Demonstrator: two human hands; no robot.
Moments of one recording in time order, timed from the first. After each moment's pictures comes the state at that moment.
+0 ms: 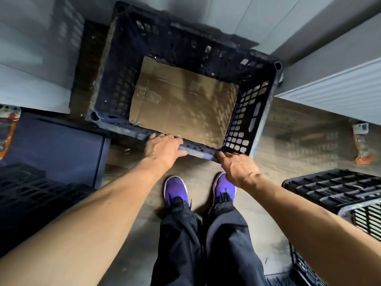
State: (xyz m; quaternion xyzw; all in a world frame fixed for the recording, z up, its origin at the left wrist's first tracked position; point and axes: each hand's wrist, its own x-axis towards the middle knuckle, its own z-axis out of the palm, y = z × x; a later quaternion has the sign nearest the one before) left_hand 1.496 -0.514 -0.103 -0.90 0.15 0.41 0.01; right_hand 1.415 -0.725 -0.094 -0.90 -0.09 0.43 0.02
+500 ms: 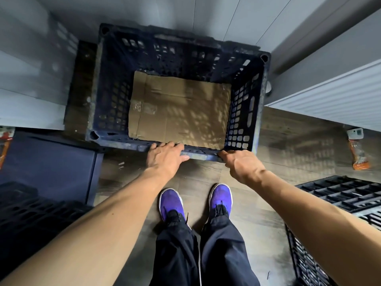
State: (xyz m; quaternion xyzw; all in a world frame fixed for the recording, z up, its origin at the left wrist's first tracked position) left_hand 1.503 -0.548 -0.109 -0.91 0.16 0.38 0.02; right_hand 1.447 -0.770 -0.097 -0.91 -0.09 0.39 0.04
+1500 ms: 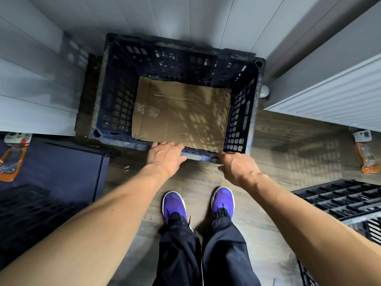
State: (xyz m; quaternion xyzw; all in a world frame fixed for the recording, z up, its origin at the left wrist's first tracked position) left_hand 1.513 -0.564 -0.083 -0.90 0.17 0.39 0.05; right_hand 1.445 -0.771 -0.085 -0.91 -0.02 0.39 0.11
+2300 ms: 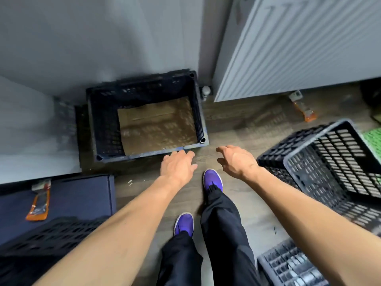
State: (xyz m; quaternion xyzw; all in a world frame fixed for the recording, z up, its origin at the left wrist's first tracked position) left_hand 1.424 -0.645 0.097 -0.87 0.30 0.39 0.03; right_hand 1.337 -0.820 0.078 -0.90 0.18 0.34 0.21
